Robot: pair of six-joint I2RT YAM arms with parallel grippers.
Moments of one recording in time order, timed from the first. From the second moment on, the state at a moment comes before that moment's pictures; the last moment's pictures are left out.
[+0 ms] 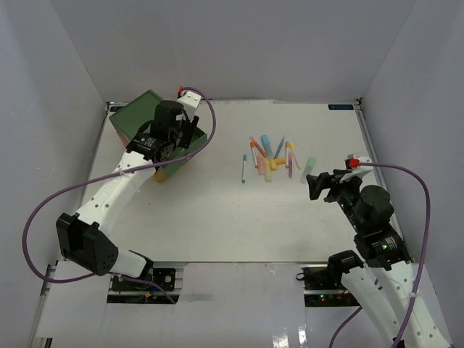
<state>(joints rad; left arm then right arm) -0.44 1.41 1.38 -0.51 -0.31 0.20 0.36 0.39 0.63 -0.36 0.04 0.09</state>
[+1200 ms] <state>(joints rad) -0.44 0.92 0.90 -0.22 -0.04 -0.20 0.30 1.64 1.13 -0.39 0.05 0.16</state>
